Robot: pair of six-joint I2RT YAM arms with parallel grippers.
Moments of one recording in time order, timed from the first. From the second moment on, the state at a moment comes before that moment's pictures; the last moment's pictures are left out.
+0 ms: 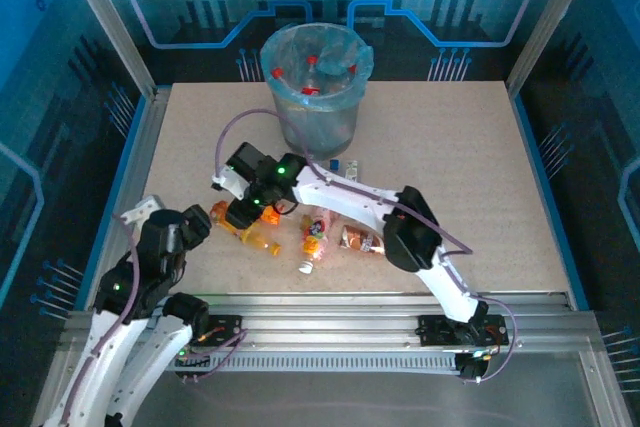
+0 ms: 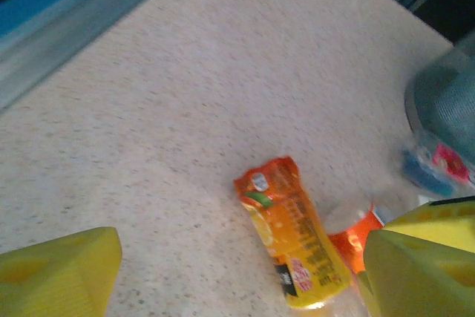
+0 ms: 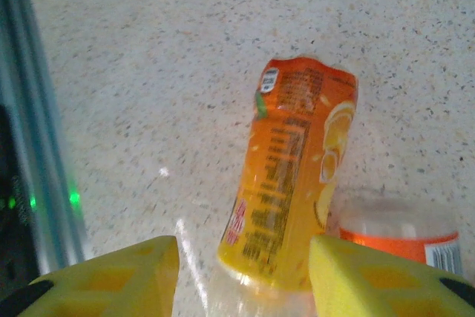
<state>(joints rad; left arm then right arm) -0.27 0.40 0.72 -1.03 -0.48 -0.83 1.03 2.29 2.14 -0.83 -0.23 0.00</state>
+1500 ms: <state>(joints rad) -0.27 0.24 0.72 -1.07 -0.67 -0.80 1.10 2.69 2.66 -0.97 -0.17 0.07</state>
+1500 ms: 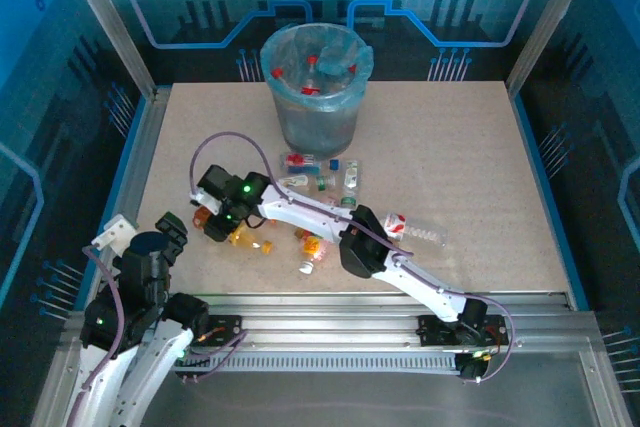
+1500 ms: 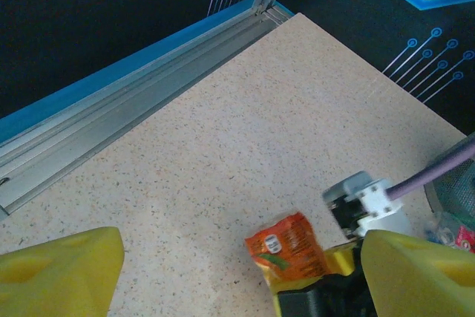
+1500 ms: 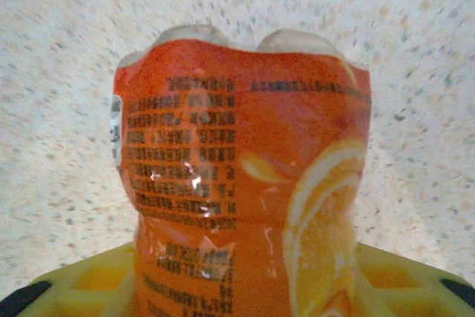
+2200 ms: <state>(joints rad) -0.27 0.85 1.23 -0.69 -0.14 -0.58 0.68 2.16 2.70 -0.50 -0.18 0.00</state>
